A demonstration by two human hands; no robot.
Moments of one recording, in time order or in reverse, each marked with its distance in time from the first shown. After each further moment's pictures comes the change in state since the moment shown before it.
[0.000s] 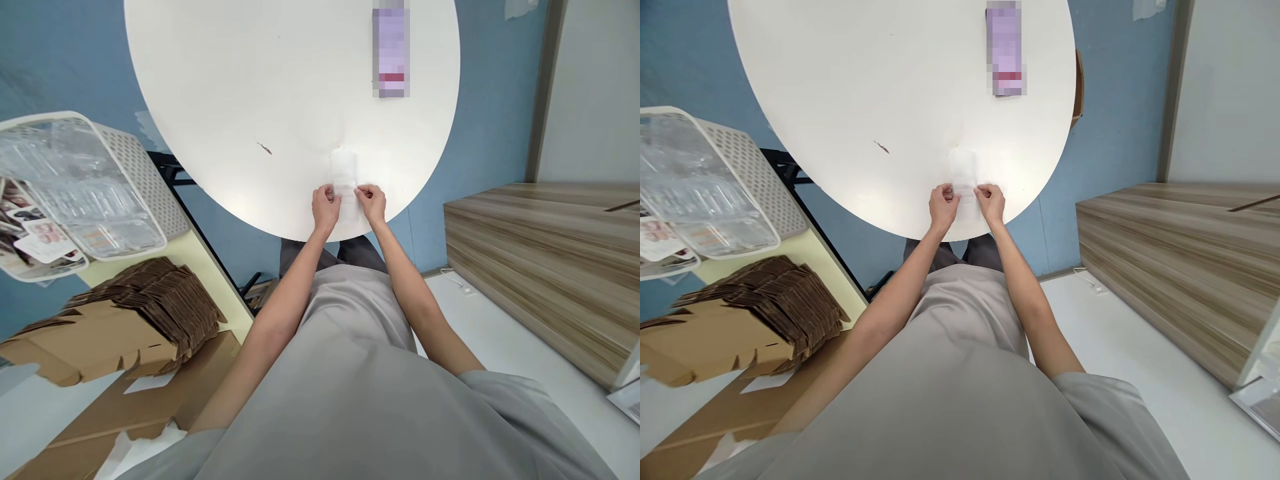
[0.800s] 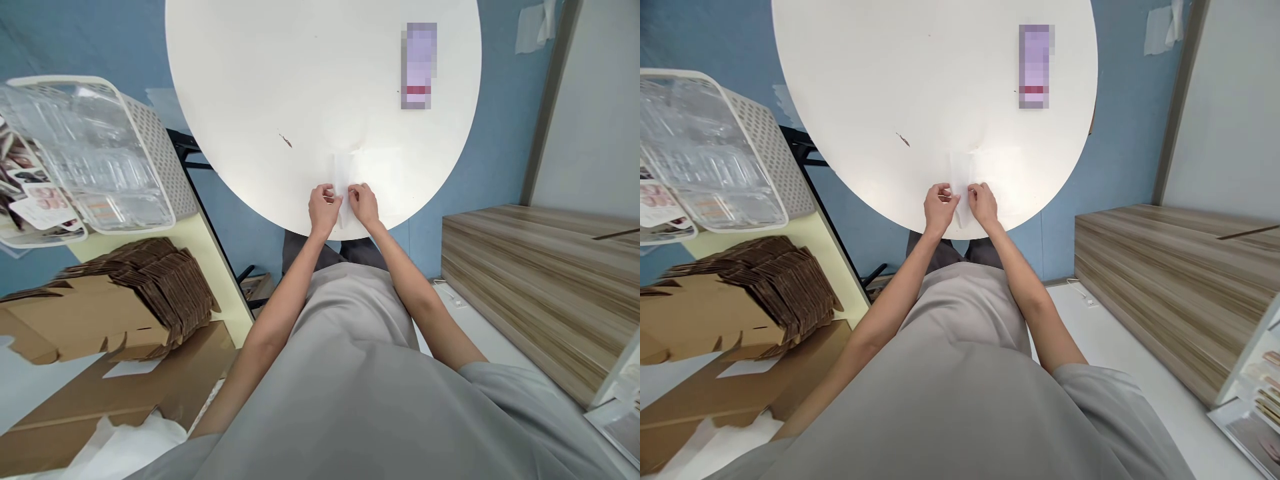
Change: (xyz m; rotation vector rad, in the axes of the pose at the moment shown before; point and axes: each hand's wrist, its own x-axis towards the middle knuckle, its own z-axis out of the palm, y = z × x) left_hand -0.016 -0.002 -0.042 -0.042 0.096 0.041; right_hand -0.003 -0.026 0.037 -0.307 -0.243 -0.275
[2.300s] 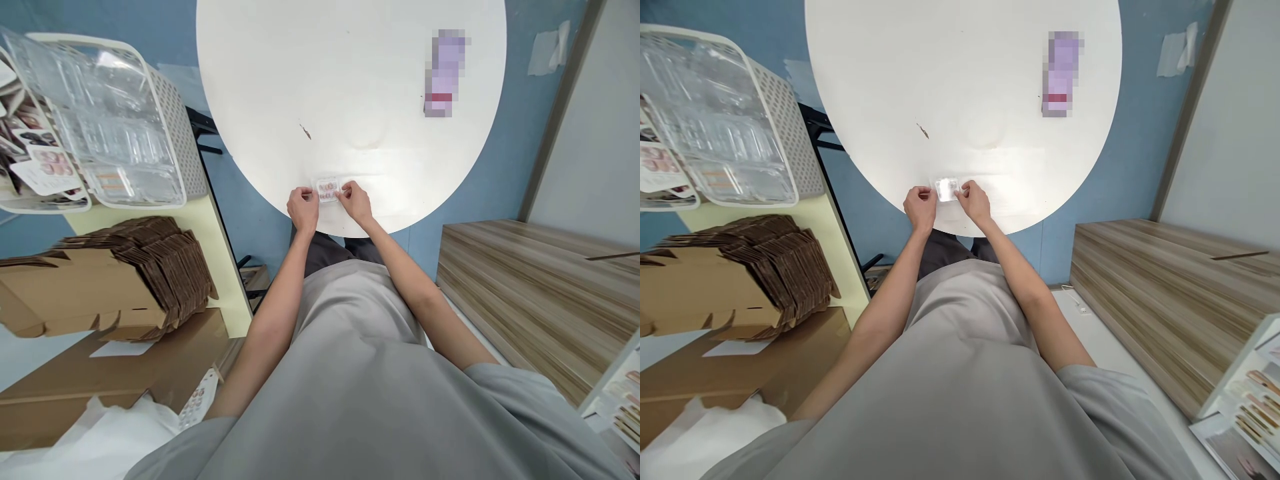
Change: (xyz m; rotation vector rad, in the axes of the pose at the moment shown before) left_hand 0.013 -0.047 -0.054 0.088 0.303 -0.082; right_hand 0.003 -0.036 0.036 0.083 -0.116 0.022
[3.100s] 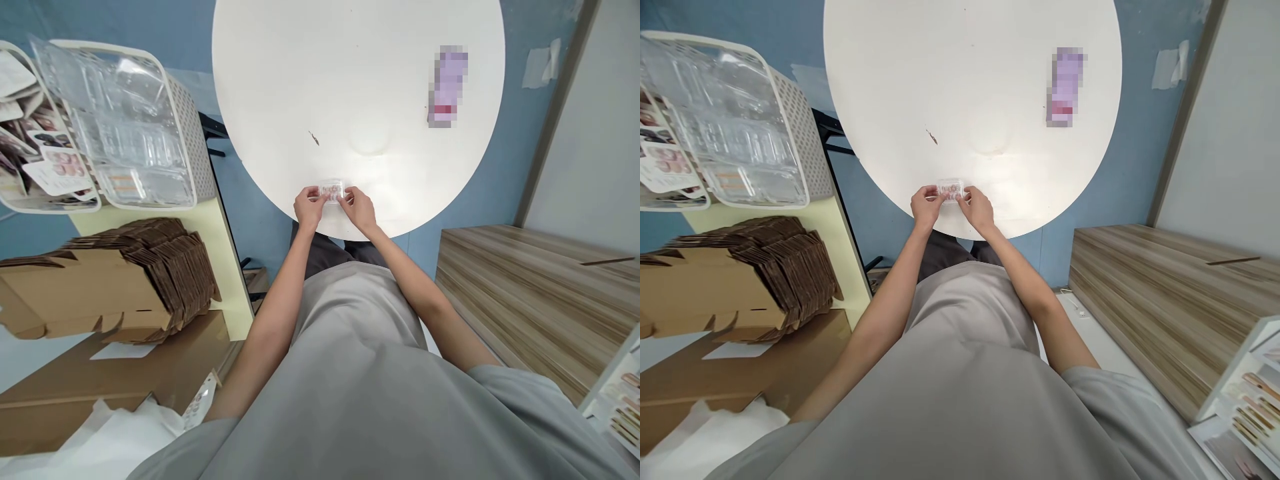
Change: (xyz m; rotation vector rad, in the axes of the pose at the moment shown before) left_hand 0.016 -0.001 -0.004 -0.202 -0.148 -0.080; right_hand -0.020 -0.024 -0.002 -0.062 0.011 -0.040
